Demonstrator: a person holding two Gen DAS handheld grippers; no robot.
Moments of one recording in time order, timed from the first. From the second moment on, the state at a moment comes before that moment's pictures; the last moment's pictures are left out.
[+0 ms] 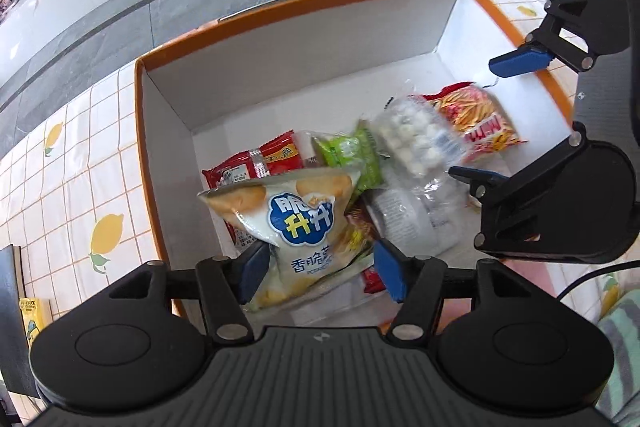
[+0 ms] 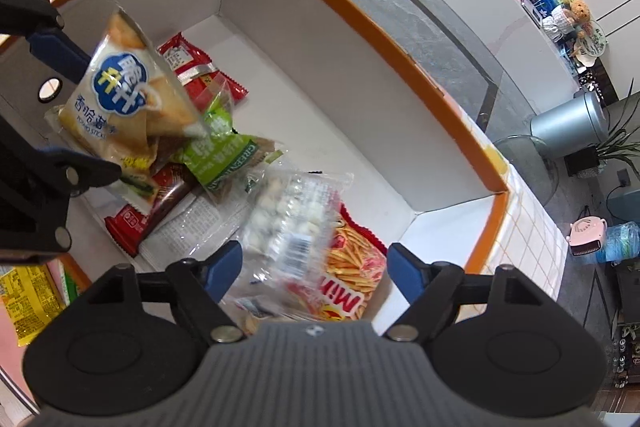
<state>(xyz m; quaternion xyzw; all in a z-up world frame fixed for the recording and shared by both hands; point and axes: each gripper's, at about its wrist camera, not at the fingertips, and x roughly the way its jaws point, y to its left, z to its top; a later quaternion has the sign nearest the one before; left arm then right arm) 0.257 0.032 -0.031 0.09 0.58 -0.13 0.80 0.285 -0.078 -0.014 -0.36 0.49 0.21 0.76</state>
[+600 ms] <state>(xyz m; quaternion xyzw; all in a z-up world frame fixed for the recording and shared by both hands) 0.165 0.022 0.067 0.08 0.46 -0.10 0.88 0.193 -0.107 0.074 -0.28 0.41 0.18 0.85</state>
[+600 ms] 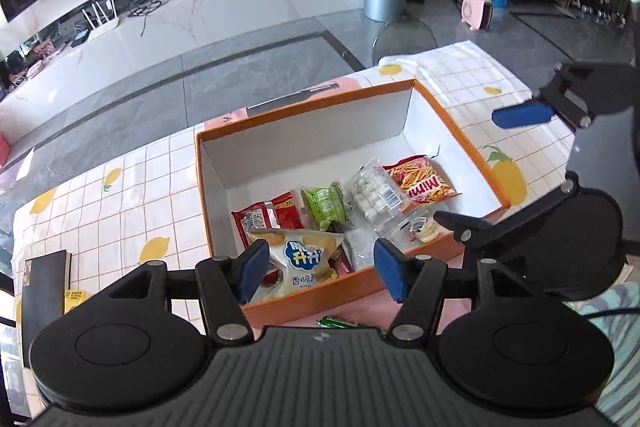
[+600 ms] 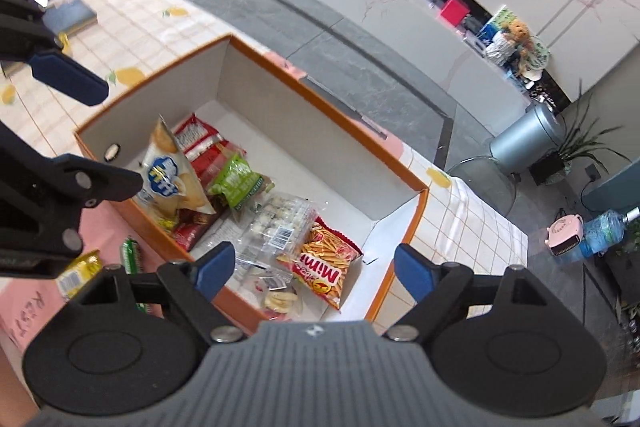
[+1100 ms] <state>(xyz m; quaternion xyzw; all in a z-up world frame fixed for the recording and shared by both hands) 0.094 0.022 0.009 0.06 0.52 -0.12 0.84 0.111 -0.141 0.015 -0.15 0.45 0.18 0.86</state>
